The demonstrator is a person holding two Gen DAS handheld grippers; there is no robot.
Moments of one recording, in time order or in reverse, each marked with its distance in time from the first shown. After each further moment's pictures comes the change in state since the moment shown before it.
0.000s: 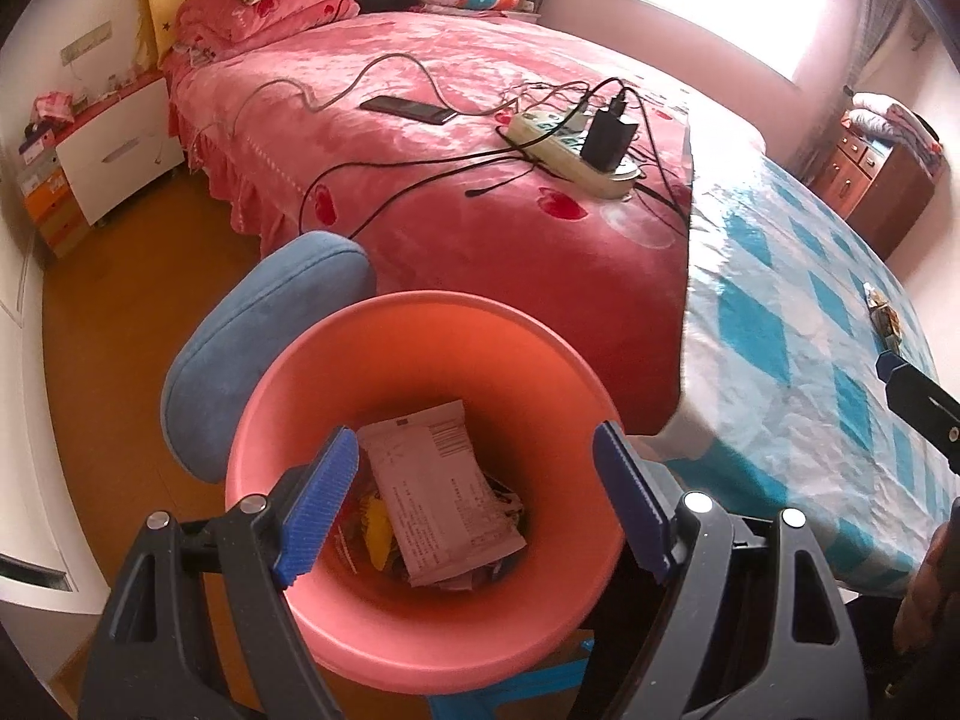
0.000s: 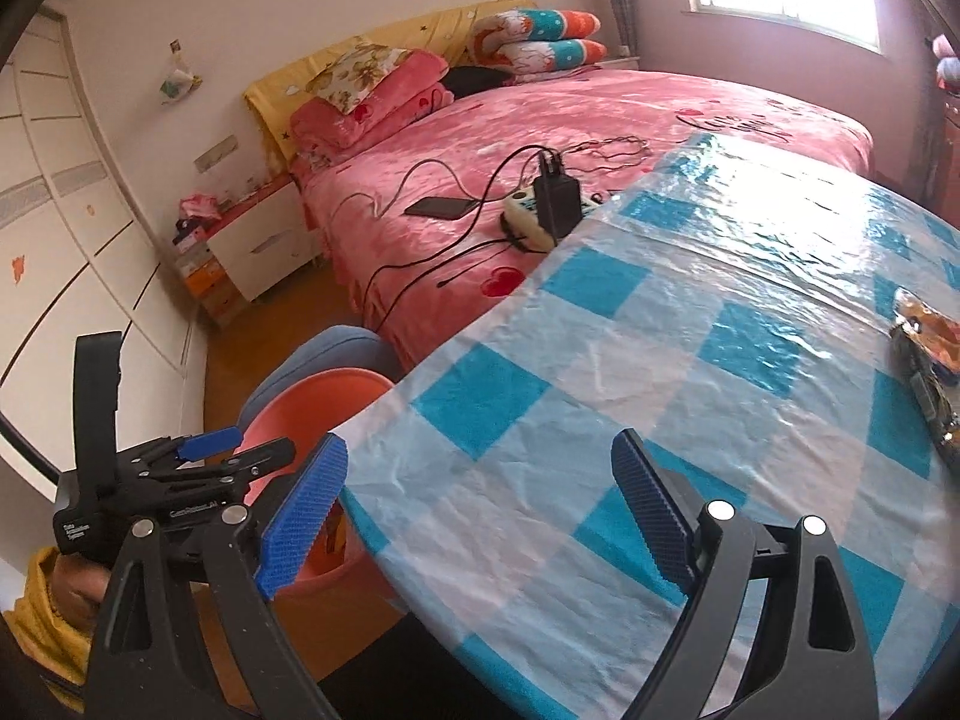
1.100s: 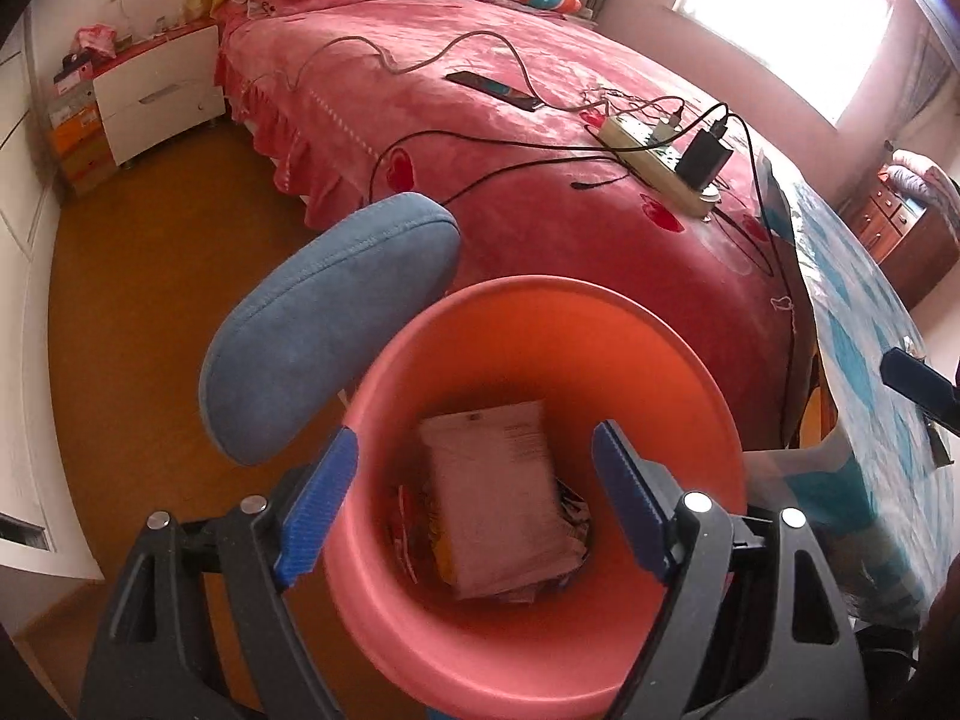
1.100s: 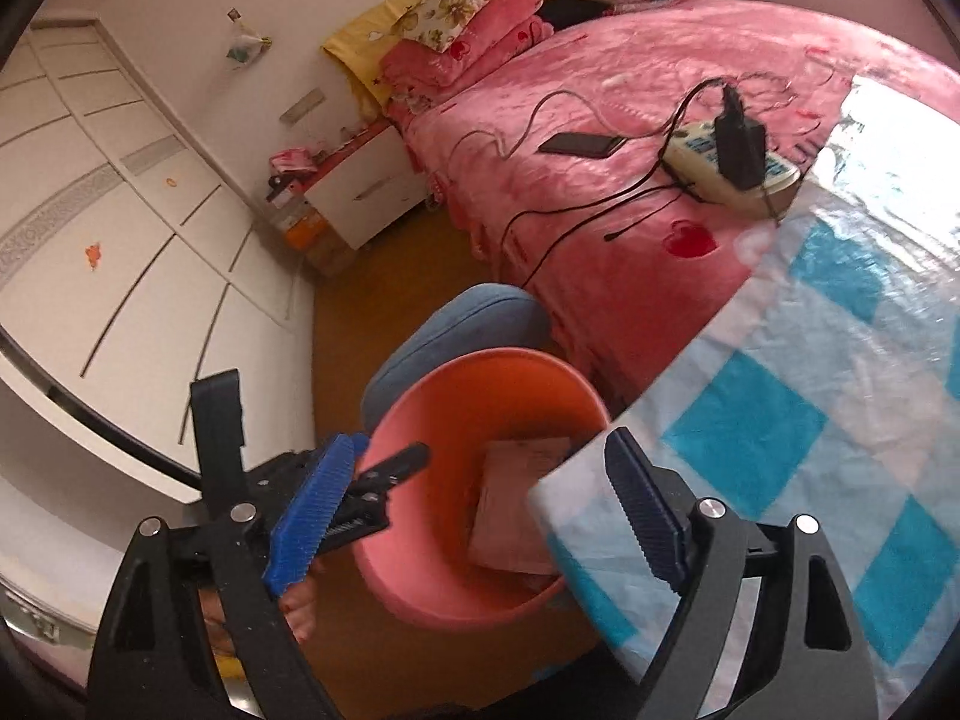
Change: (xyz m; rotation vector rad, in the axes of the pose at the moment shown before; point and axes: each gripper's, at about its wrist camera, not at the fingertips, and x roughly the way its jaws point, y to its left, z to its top) left arm 0.027 0.078 -0.009 -0.147 0.014 0.013; right arm 0.064 0.080 0.033 -0.018 0.166 0.259
